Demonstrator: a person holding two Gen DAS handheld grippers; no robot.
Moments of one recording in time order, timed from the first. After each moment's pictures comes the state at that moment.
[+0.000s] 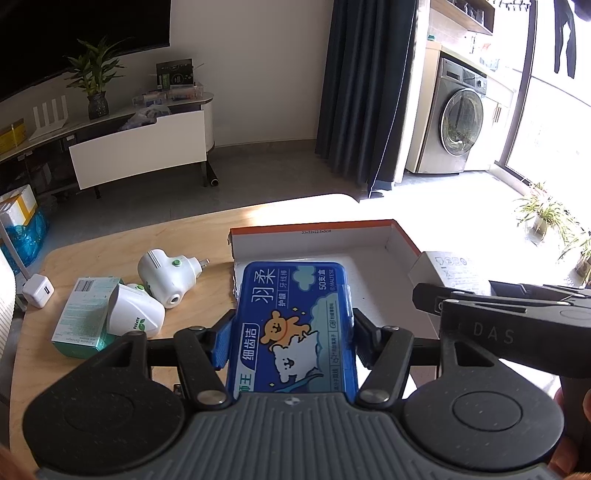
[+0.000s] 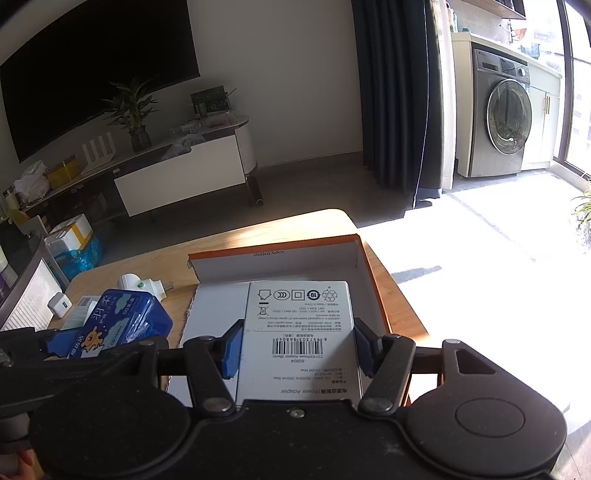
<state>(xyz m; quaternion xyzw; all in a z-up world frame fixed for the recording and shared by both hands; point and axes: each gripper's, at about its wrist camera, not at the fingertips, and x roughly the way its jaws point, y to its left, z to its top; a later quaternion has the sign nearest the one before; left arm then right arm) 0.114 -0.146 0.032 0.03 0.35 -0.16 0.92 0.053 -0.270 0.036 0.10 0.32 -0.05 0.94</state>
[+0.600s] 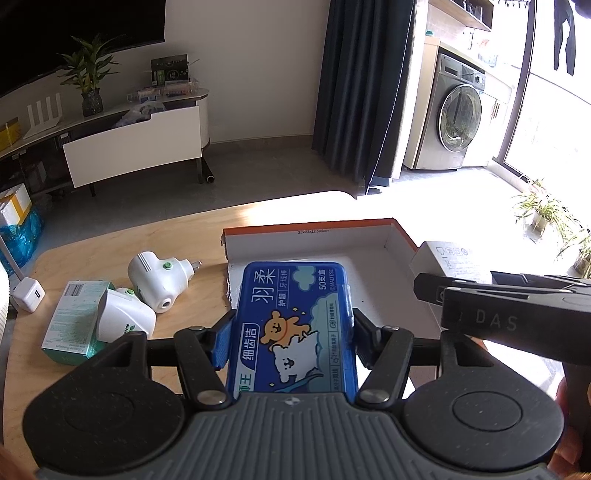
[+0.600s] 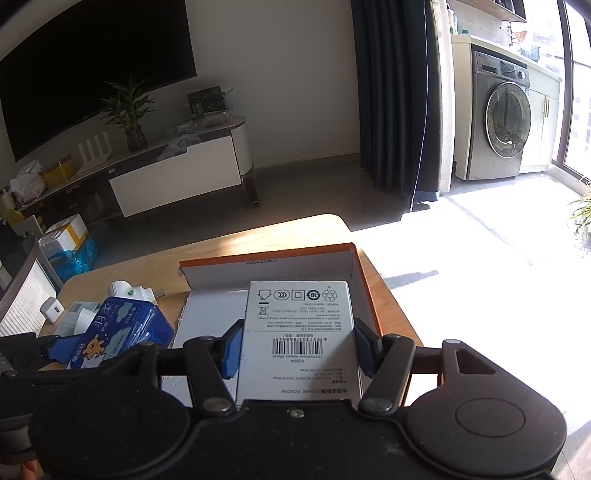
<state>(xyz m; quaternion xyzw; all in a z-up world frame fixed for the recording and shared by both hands) 0.124 -0.149 0.029 0.03 0.35 -0.17 0.92 0.066 -0.276 0.037 0.10 0.32 -0.06 0.94</state>
